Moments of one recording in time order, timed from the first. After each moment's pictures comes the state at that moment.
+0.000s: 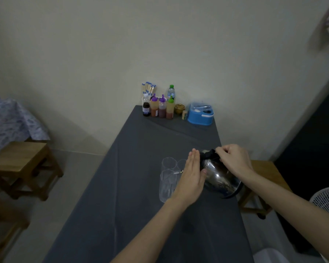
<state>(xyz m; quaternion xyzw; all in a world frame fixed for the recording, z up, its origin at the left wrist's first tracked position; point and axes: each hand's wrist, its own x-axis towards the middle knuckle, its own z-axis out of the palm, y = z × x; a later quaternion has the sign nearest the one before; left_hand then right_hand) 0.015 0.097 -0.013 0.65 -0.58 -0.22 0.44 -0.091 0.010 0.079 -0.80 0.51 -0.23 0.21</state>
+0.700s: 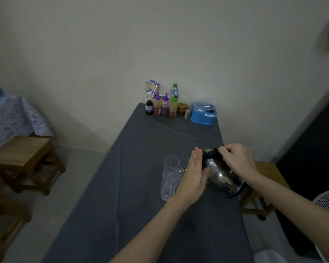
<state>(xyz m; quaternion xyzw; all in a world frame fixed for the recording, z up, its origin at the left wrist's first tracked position) 0.015 0.098 -0.017 0.64 -0.57 -0.23 0.46 -0.090 0.006 0.076 -0.82 0.49 -0.23 0.19</state>
